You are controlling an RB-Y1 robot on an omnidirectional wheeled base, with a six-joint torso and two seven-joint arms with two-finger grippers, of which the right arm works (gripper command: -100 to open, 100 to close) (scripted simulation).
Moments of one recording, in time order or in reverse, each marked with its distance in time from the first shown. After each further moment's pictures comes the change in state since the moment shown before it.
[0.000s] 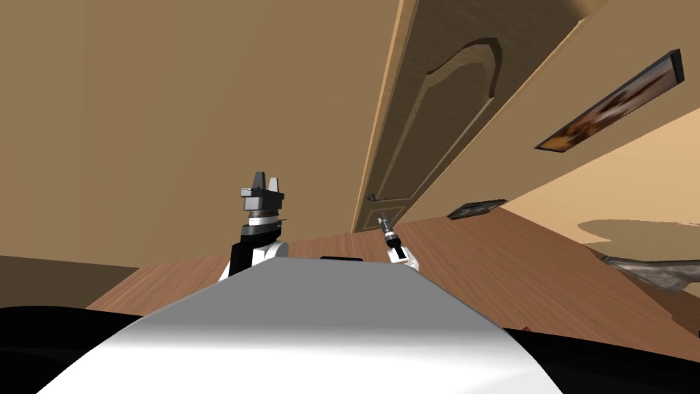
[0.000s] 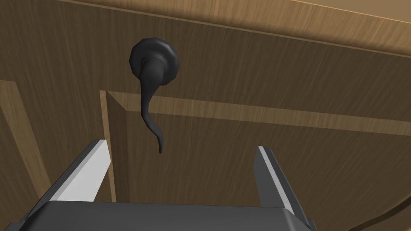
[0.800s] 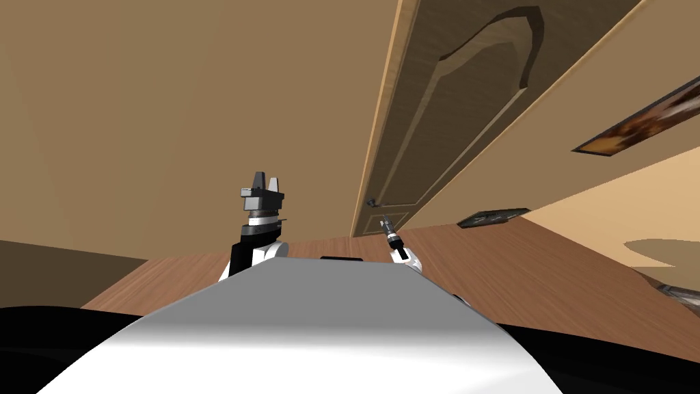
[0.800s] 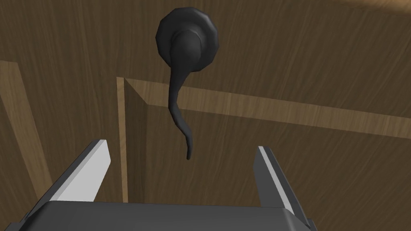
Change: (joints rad) arm -0.061 -0.038 -0.001 0.176 0.008 -0.045 -0.035
